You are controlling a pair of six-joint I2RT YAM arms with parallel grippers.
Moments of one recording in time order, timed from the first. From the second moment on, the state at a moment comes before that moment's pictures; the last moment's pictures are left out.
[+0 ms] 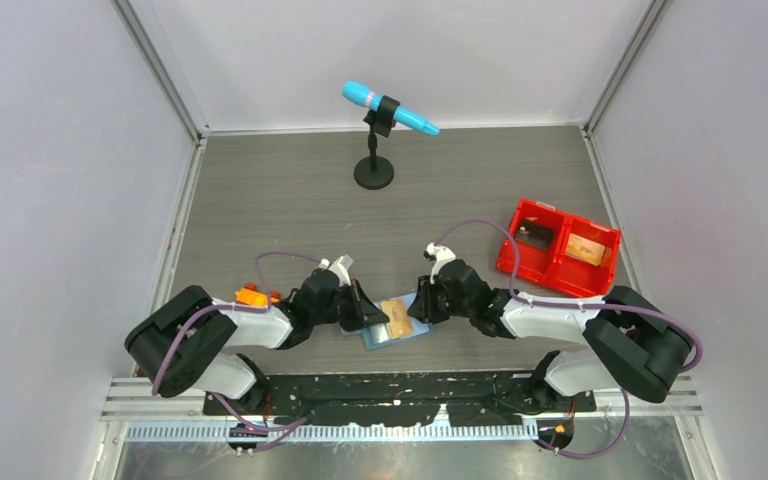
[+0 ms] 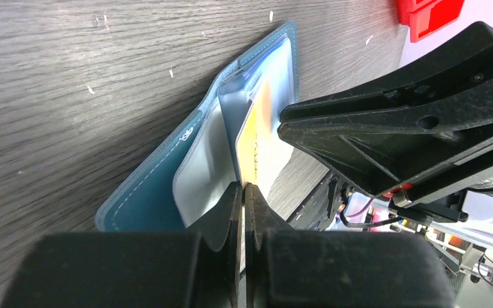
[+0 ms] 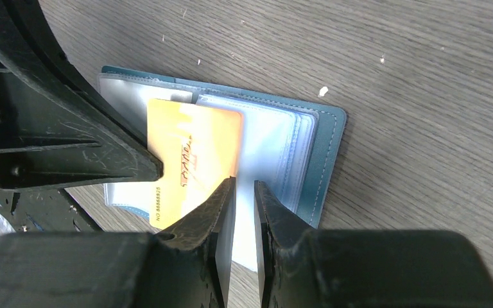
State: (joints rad) left arm -0.76 1.42 0.29 0.55 0.30 -1.10; right arm 0.84 1.35 0.43 0.23 -0.11 0.59
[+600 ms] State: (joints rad) left arm -0.72 0.96 0.38 -0.01 0.24 -0.84; right arm 0.83 1.26 0.50 -0.01 -0.12 0.45
